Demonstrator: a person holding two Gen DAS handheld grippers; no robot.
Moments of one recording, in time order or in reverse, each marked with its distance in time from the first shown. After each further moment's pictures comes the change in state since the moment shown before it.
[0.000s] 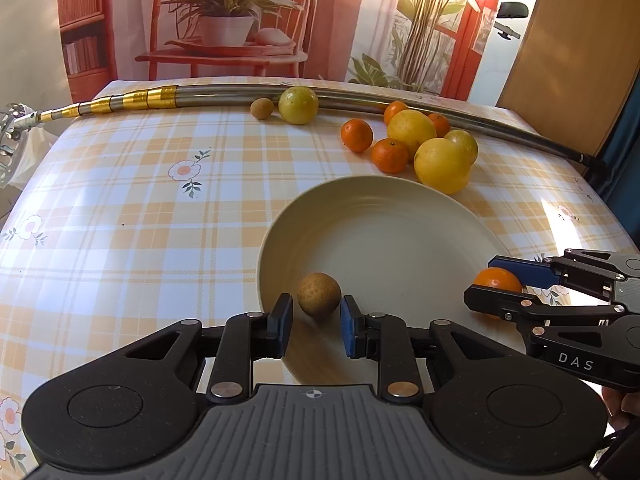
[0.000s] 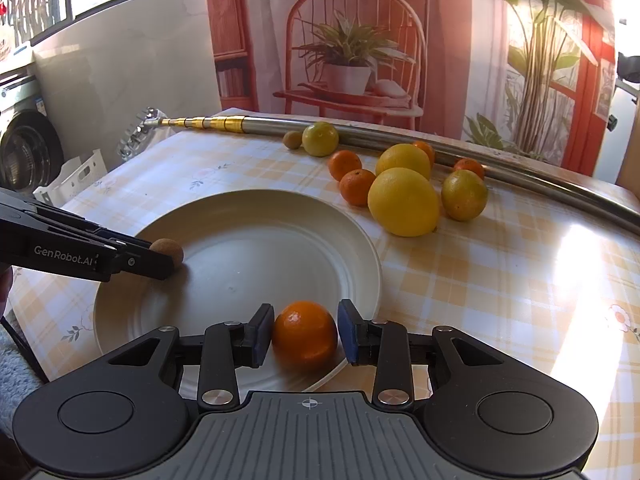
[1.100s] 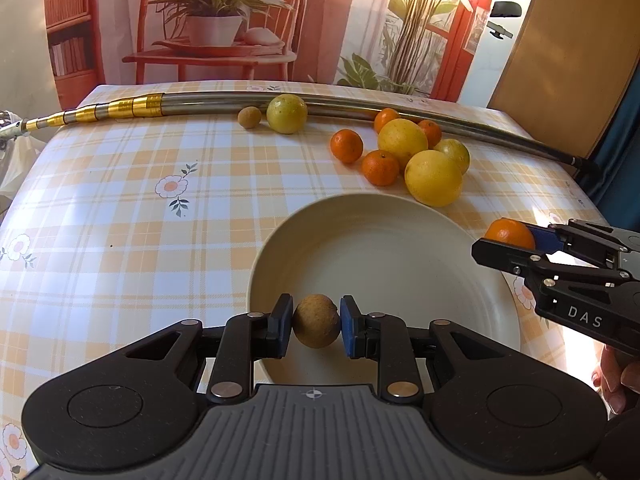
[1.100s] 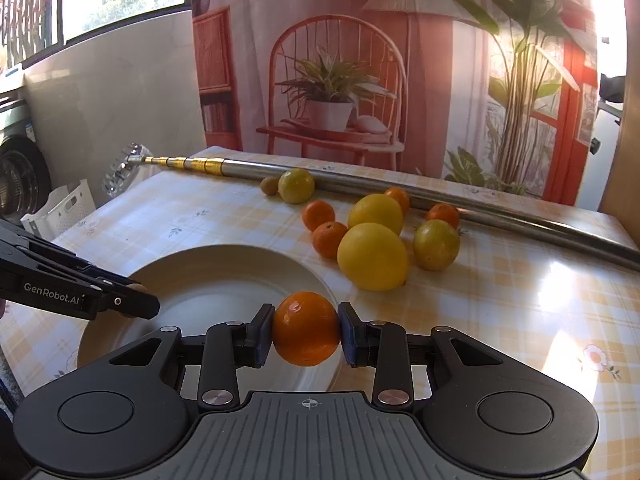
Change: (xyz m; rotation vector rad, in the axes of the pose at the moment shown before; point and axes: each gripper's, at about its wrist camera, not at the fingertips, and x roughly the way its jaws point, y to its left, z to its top) left arm 0.003 0.000 0.016 0.009 0.015 -0.035; right arm -0.006 -0.012 0.021 0.010 -0.084 -0.041
